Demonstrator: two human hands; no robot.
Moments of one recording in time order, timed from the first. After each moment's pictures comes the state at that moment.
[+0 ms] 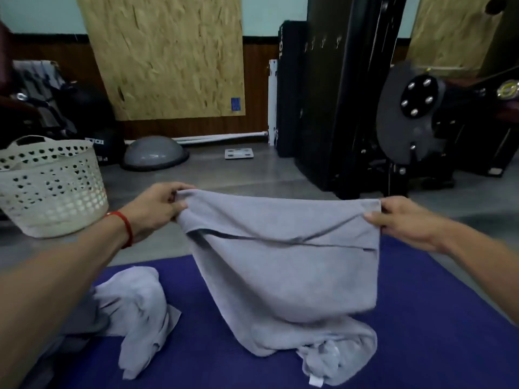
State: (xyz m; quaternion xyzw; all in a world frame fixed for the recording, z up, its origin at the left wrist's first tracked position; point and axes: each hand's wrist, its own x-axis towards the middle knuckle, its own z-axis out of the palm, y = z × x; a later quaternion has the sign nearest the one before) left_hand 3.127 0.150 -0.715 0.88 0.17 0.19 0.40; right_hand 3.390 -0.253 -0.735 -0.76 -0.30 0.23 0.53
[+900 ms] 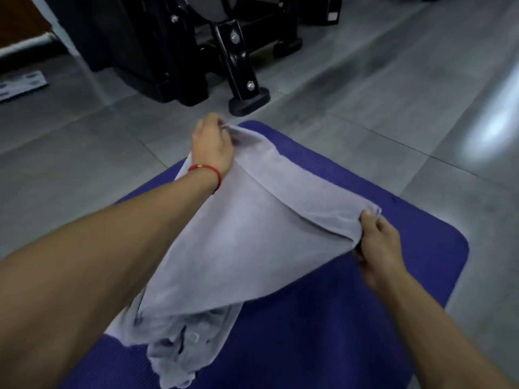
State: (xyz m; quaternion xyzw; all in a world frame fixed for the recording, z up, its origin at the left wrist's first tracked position) left_hand 3.541 -0.198 -0.911 0.93 0.05 0.17 0.32; right_hand 3.400 -0.465 -1.001 -0.62 0.29 -0.05 0.73
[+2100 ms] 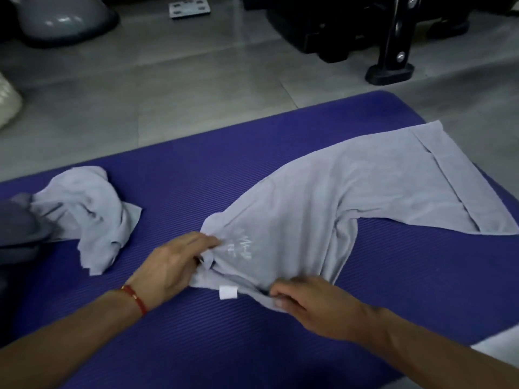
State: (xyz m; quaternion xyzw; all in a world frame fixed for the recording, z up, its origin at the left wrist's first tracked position) left_hand 3.066 0.035 -1.008 0.97 -0.05 0.08 0.23; right_hand 3.183 -0.270 -1.000 -0.77 -0.51 0.28 0.26
